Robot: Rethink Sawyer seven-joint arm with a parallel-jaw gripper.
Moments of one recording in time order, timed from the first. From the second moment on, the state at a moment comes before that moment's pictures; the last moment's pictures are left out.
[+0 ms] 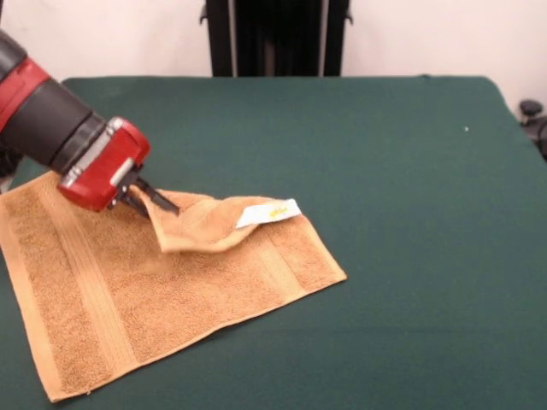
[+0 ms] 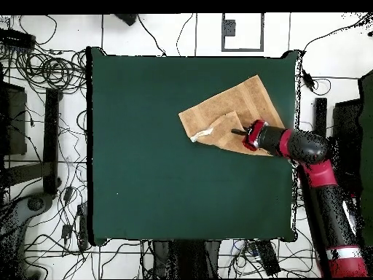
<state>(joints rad) -1.25 0.03 1.00 1.36 -0.42 1.00 0.36</state>
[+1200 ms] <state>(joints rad) -1.36 0.05 1.05 1.55 -0.53 1.01 0.36</state>
